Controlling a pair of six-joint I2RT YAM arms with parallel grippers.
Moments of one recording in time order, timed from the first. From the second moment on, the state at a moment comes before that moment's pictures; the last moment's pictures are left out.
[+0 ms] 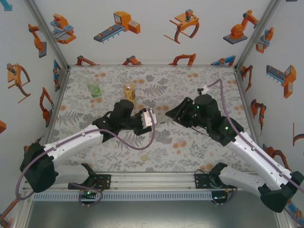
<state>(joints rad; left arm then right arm) -0.85 1.25 0.84 -0.13 0.35 0.60 0.72 0.97 1.03 -0.58 -0.04 1.08</state>
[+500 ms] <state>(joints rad) -0.85 1.19 0.86 -0.15 0.41 0.61 0.72 0.91 1.11 -0.55 -0.18 0.50</state>
